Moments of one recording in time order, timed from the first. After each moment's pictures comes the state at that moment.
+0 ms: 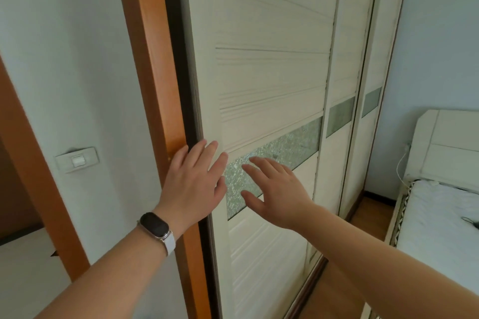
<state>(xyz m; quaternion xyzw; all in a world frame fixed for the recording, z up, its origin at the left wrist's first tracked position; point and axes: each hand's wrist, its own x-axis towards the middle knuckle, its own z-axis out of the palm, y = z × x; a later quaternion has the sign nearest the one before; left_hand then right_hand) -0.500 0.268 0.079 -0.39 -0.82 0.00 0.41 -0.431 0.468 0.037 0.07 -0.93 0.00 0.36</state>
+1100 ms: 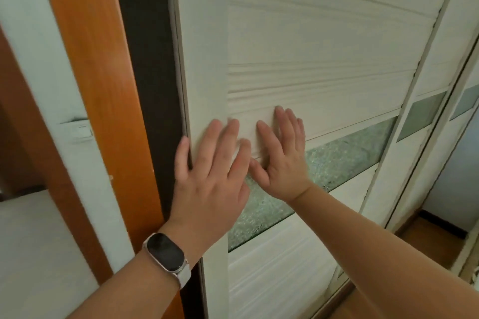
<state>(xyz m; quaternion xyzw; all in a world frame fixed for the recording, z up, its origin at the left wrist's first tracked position) -0.575 0.350 0.040 -0.24 -0.80 0.02 0.55 -0.647 0.531 0.019 0.21 -0.74 0.08 0.64</state>
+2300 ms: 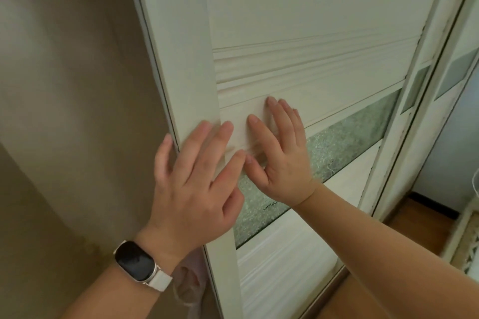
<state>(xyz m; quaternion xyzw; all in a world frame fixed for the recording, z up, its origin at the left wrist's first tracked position) -0.681 0.582 0.041 -0.34 -0.72 -0.04 0.61 -0.716 0.768 0.020 0.20 -0.75 0.10 0.62</state>
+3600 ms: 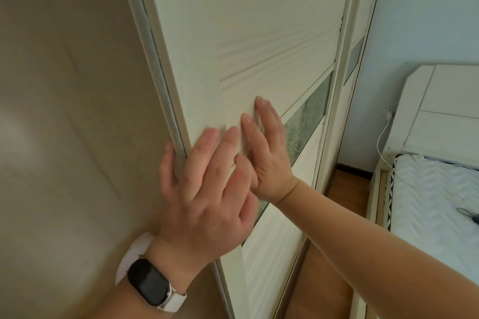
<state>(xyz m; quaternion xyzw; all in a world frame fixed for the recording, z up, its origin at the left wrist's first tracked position) -0.757 0.747 0.040 -0.44 -0.66 -0.15 0.59 -0.777 0.910 0.007 0.10 -0.76 0.11 0.63</state>
